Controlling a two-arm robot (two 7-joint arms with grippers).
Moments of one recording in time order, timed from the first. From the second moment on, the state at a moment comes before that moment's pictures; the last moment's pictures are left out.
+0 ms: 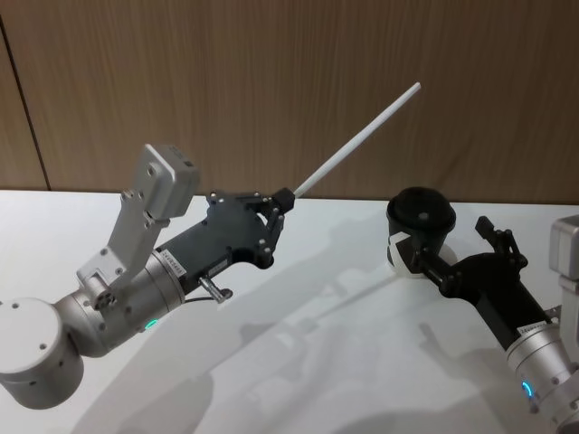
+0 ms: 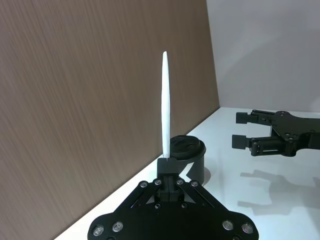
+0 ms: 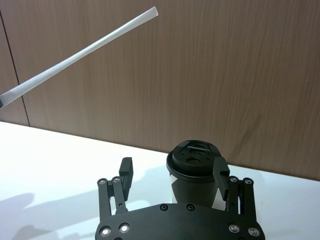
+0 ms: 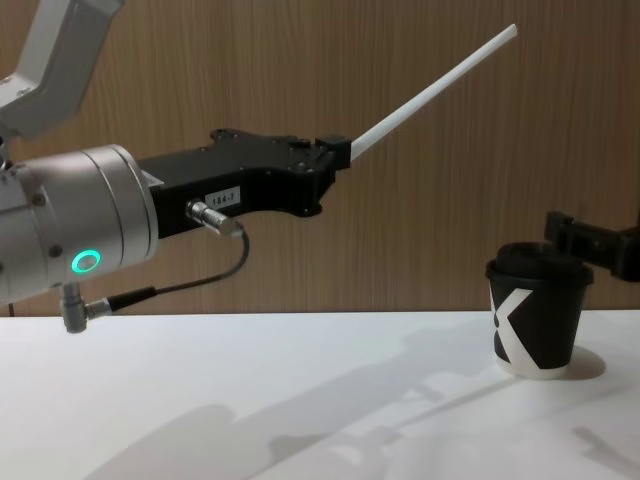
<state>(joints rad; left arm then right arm) -0.28 0.36 0.39 -1.66 -0.31 -0.02 -0.44 -0.01 0.34 -0.23 -1.77 0.29 0.03 0.07</state>
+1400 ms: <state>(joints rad) -0.29 0.36 0.41 -1.65 -0.31 -0.03 -0.45 0.03 0.31 -0.18 -1.82 0.46 0.19 0.14</state>
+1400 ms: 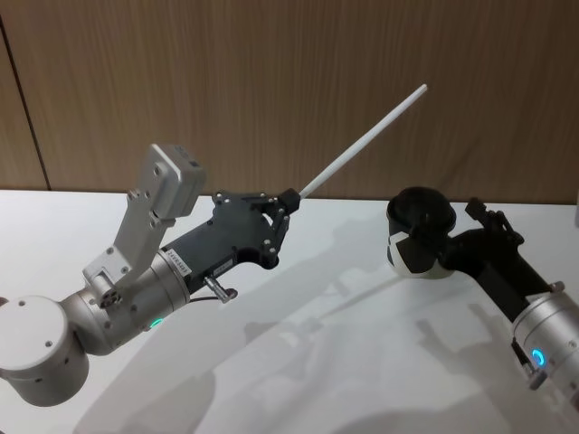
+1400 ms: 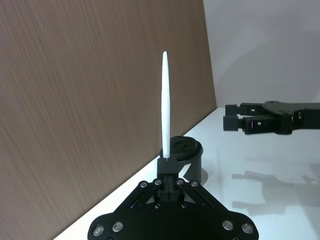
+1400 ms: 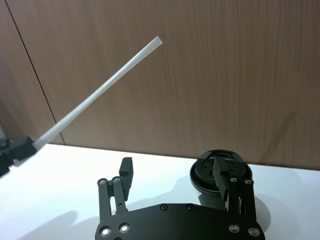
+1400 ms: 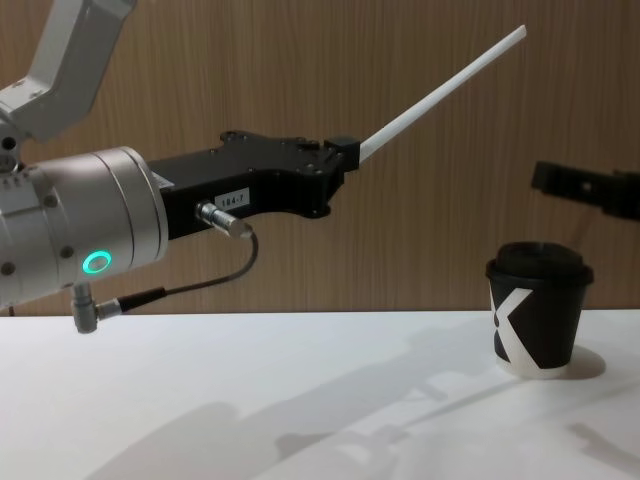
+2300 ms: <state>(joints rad) -0.29 0.36 0.41 -1.65 -0.31 -0.03 -0.45 0.13 0.30 -0.13 -1.87 0.72 0.47 0.21</state>
